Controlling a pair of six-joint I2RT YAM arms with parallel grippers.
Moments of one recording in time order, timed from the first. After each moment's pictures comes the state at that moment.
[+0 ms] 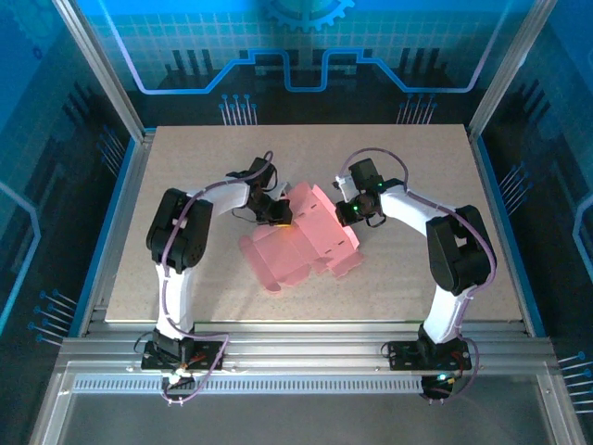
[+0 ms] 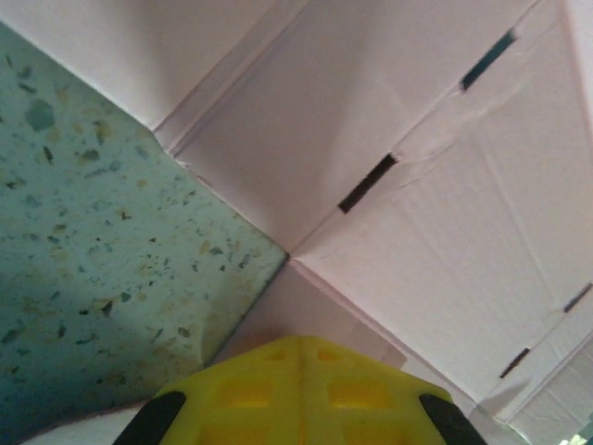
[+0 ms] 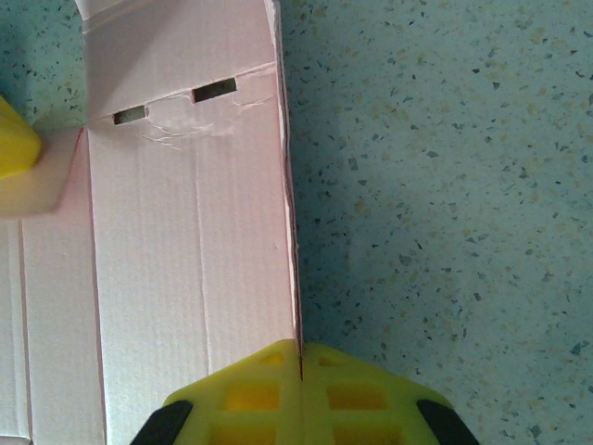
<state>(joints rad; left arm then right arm) -0.34 2.10 1.42 -0.58 0.52 -0.30 0.37 1.83 1.22 -0.51 -0.22 0.01</state>
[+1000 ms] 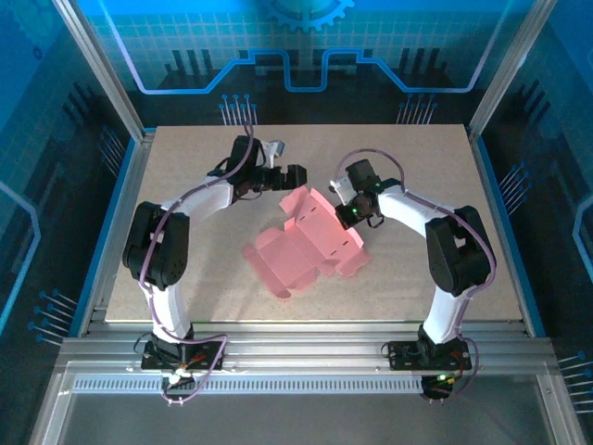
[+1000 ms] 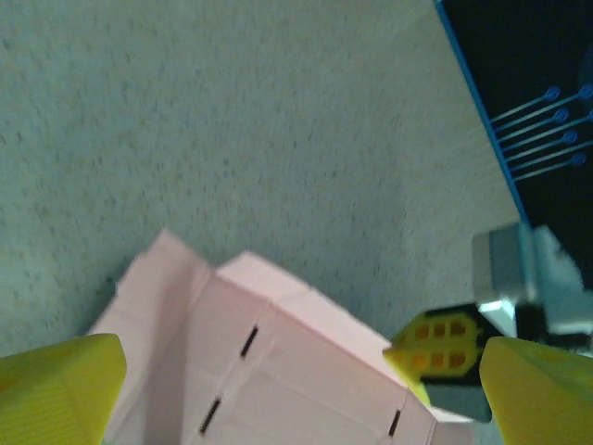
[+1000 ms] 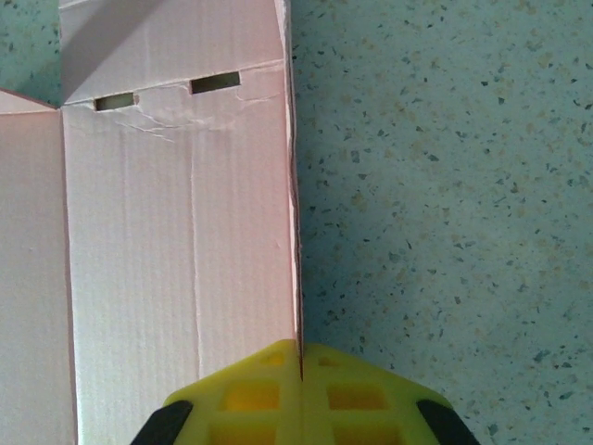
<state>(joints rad) -0.30 1.88 1.35 -0.10 0.55 -0.44 0.39 1.82 1.23 -0.55 -0.16 -0.16</state>
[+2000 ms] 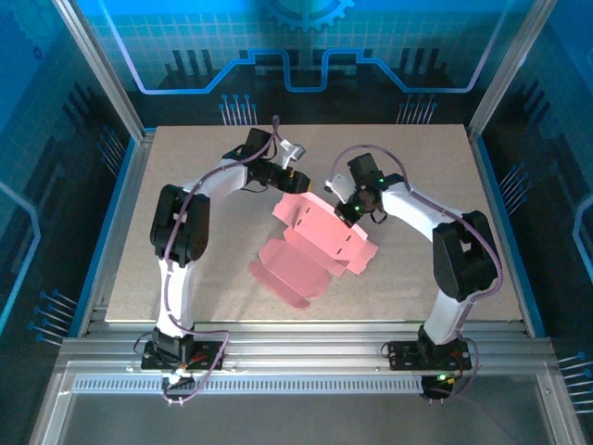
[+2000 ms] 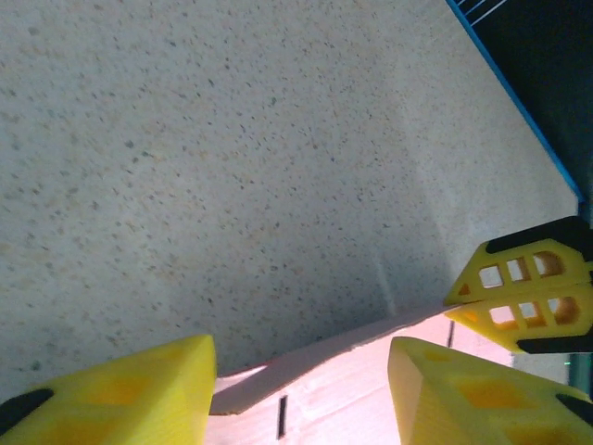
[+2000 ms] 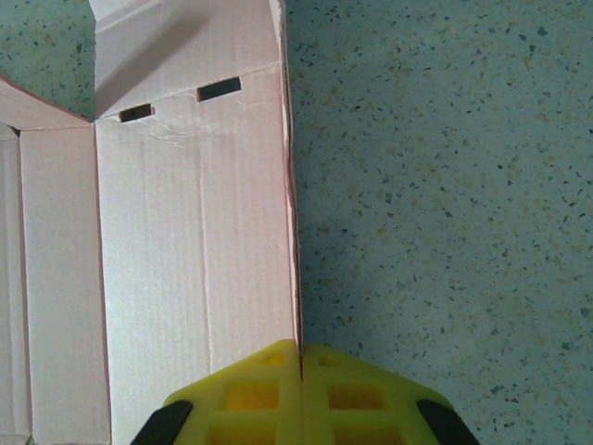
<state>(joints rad) -0.30 2.16 1.69 -0.44 0.81 0.01 0.39 1.78 1.27 -0.60 -0.21 -0.36</state>
